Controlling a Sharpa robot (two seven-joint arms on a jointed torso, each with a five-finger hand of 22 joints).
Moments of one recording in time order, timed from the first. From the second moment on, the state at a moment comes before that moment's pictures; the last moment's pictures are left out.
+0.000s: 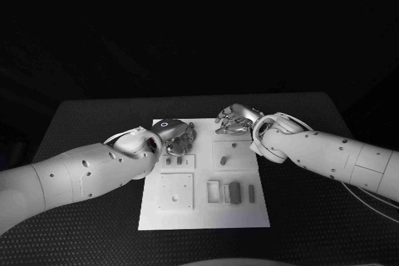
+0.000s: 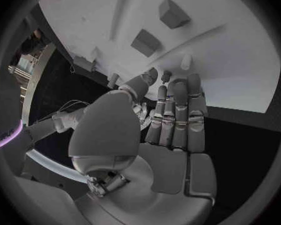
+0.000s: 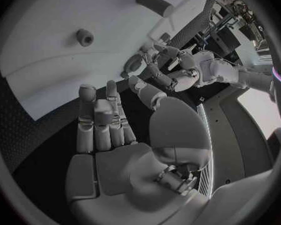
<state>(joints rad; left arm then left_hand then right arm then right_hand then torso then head) 1.25 -0.52 -0.22 1.22 -1.51 -0.38 0.01 1.26 -0.18 0.52 -0.21 0.10 0.96 0.13 0.32 0.46 1.17 0.11 0.11 0.19 0.94 0.00 1.10 0.53 0.05 1.14 -0.09 0.35 1.12 1.11 -0.70 0.05 1.29 -1.27 -0.35 -0.05 1.07 -0.16 0.63 -0.23 0.07 0.83 0.18 0.27 0.42 1.21 0.07 0.18 0.44 1.24 -0.04 1.35 0.77 0.20 1.17 0.00 0.76 1.31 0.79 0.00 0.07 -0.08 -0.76</state>
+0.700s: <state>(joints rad) 1.24 -0.50 -0.22 1.19 -1.53 -0.39 0.01 1.22 -0.17 0.55 -0.23 0.10 0.95 0.14 0.31 0.45 1.17 0.11 0.07 0.19 0.97 0.00 1.21 0.61 0.05 1.18 -0.10 0.43 1.24 1.11 -0.70 0.05 1.29 -1.27 -0.35 -0.05 1.07 -0.16 0.63 -0.23 0.07 0.83 0.18 0.27 0.42 1.21 0.07 0.18 0.44 1.23 -0.04 1.35 0.77 0.20 1.17 0.00 0.76 1.31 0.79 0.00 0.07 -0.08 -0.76</state>
